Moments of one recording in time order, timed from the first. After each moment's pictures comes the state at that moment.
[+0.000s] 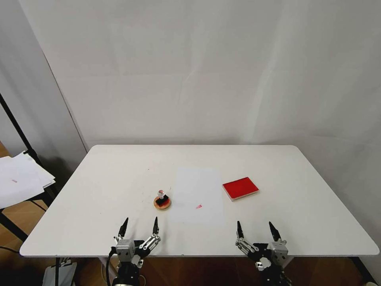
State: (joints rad) left arm 1.70 -1.56 -0.48 -2.07 -0.11 -0.28 0.02; right arm -1.72 1.27 0.29 2.16 0.14 0.14 0.35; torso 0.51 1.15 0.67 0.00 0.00
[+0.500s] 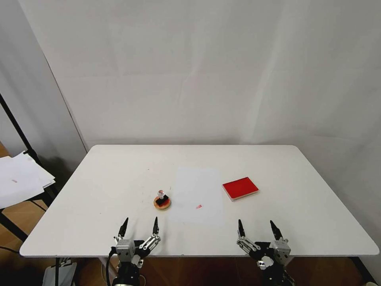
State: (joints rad) left arm 1.70 -1.56 -0.48 -2.07 -0.11 -0.28 0.02; right arm -1.72 1.26 0.29 2.18 0.16 0.14 0.35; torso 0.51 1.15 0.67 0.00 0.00
